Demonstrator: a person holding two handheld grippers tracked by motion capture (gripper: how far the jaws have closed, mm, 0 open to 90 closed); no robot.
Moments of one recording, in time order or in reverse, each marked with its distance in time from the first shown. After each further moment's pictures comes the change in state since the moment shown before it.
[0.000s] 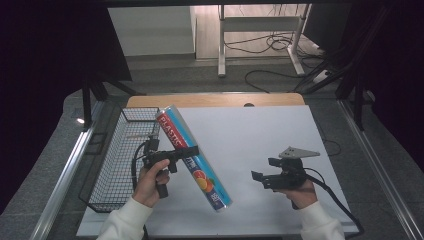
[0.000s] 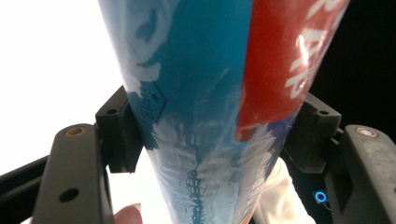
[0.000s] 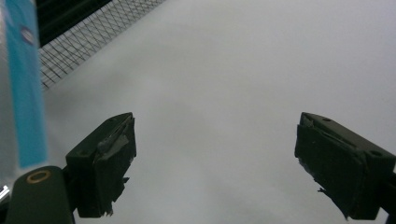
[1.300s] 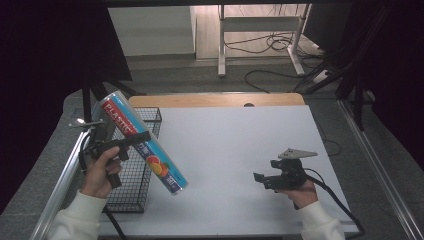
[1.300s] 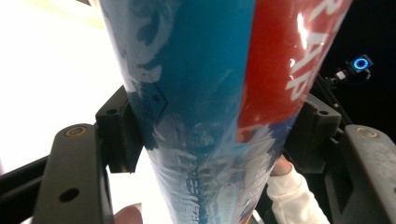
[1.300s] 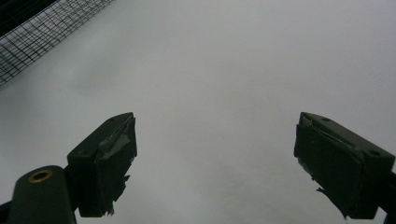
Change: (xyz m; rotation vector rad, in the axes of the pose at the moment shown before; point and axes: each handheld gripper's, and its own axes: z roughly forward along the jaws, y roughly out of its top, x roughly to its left) left arm -0.005 0.039 -0.115 -0.088 0.205 0.027; right arm -0.011 -0.009 0.008 0.065 -0.042 0.007
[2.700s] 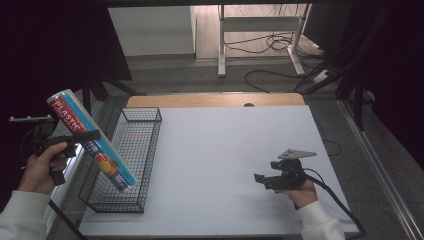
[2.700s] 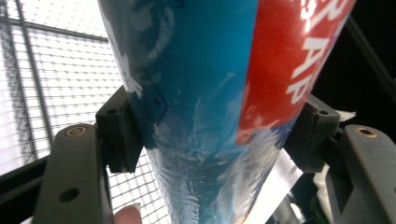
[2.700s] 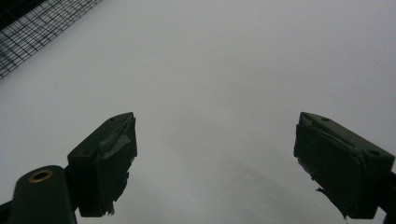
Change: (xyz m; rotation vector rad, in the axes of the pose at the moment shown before) left arm 0.045 0.034 -0.107 0.062 0.221 -0.011; right arm -0.006 -0.005 0.005 0.018 0.013 0.012
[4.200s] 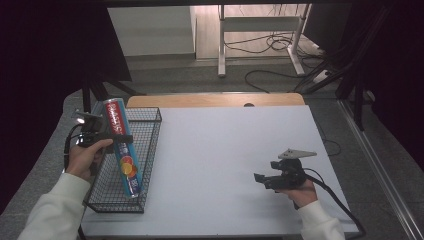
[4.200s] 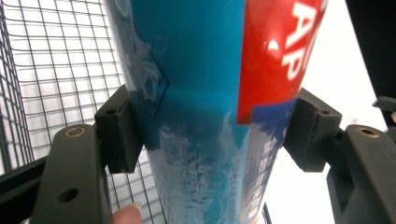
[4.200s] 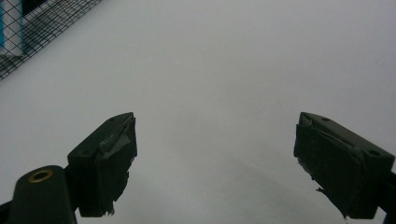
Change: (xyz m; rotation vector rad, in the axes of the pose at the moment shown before) left arm 0.016 0.010 0.103 0.237 0.250 -0.041; right arm -0.001 0.000 0.001 0.001 0.000 0.006
